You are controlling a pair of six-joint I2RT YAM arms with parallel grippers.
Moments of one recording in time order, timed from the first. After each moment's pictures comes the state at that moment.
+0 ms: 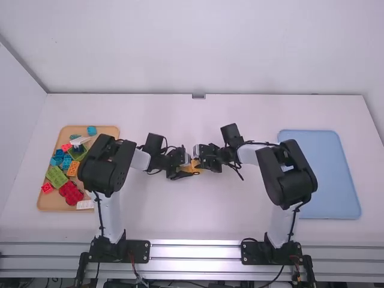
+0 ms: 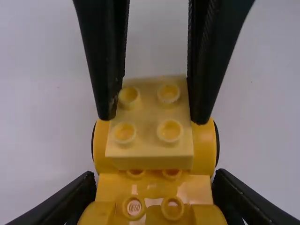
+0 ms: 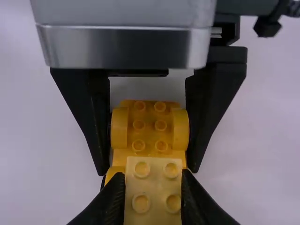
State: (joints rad) left arm -0.22 2.06 0.82 0.21 0.92 0.99; right arm 0.37 1.99 0.97 -0.11 -0.86 -1.13
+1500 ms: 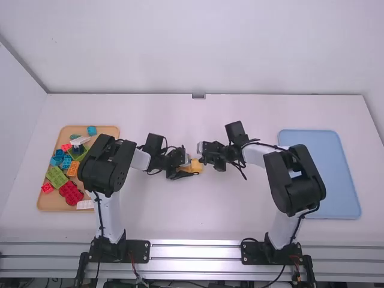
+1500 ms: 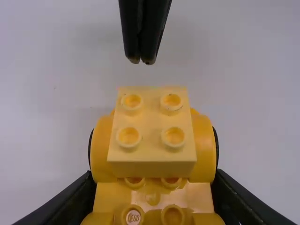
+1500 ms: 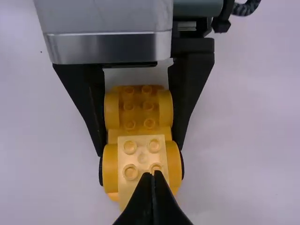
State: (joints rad) left arm -0.22 2.06 0.82 0.21 0.92 1.00; right arm 0.34 1.90 0.96 -0.19 -0.82 -1.10
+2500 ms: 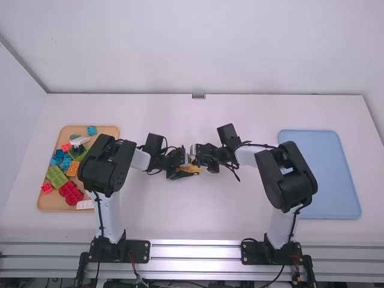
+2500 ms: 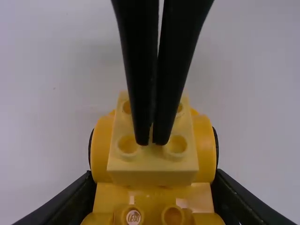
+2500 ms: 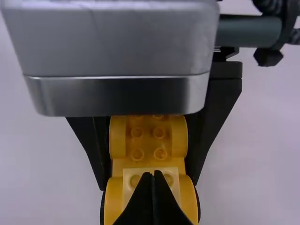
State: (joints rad) left arm -0.22 2.06 0.82 0.21 0.92 1.00; right arm 0.41 1.96 0.97 -0.10 -0.82 -1.06
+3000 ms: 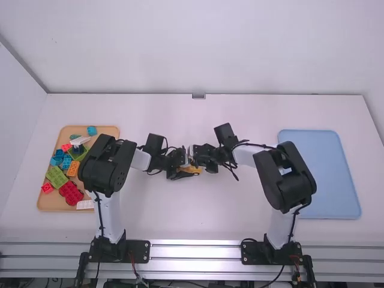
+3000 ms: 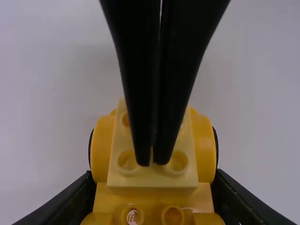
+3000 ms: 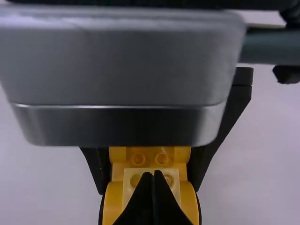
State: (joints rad) left arm -0.22 2.06 0.82 0.21 0.93 1.01; right arm 0.43 1.96 0.99 -0.16 -0.78 -1.09
